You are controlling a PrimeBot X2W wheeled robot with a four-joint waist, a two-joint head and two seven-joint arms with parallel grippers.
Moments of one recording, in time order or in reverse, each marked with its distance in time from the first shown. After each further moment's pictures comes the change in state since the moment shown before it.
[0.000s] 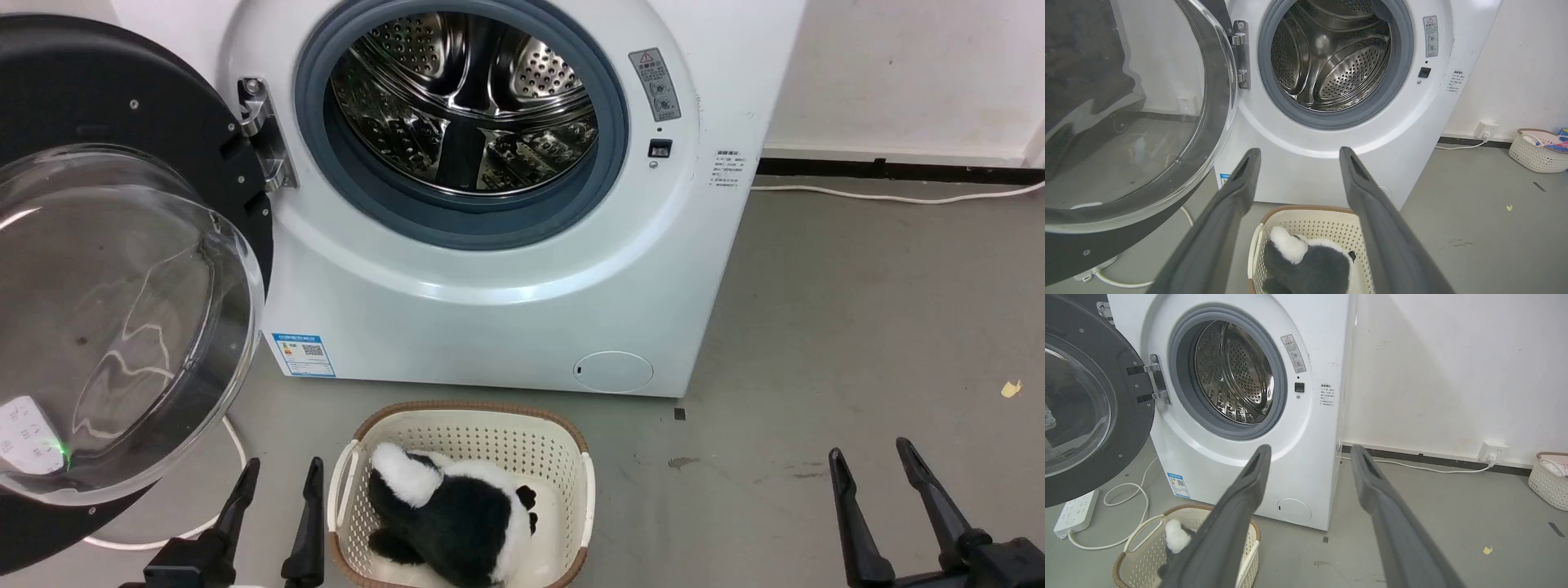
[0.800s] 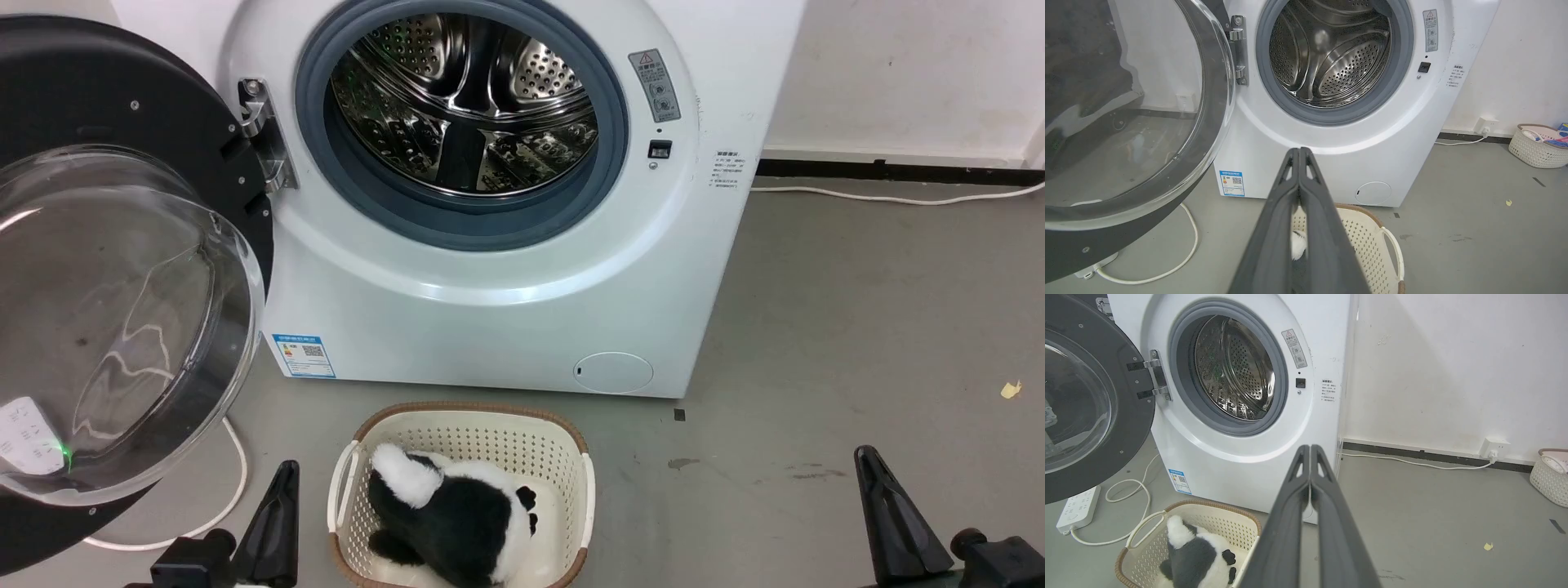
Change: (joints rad) left arm 0.000 0.000 -0.007 0.007 0.005 0.001 0.010; right arm -0.001 0.000 0.003 0.008 0.000 0.000 0.010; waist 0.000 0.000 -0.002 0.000
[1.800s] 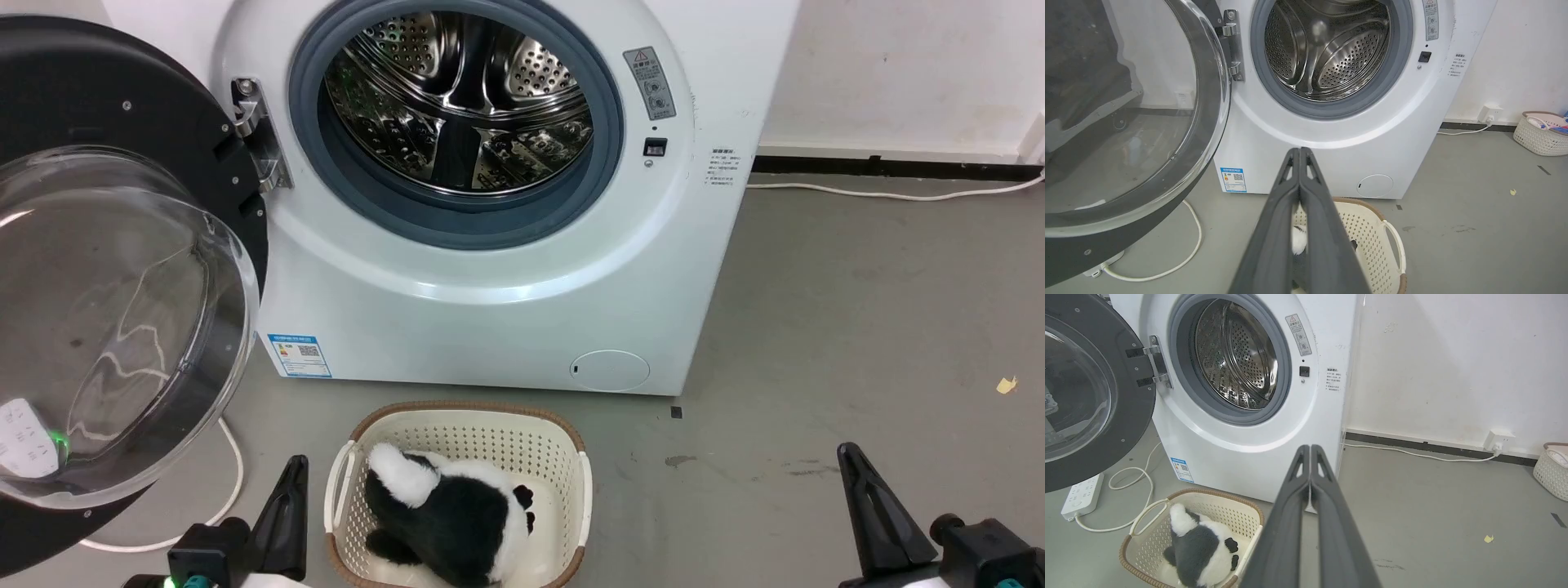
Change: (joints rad) left arm -0.005 -0.011 -0.009 -0.031 0.036 0.029 0.061; right arm -0.022 0.000 0.019 0.009 -0.011 0.000 0.059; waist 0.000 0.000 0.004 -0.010
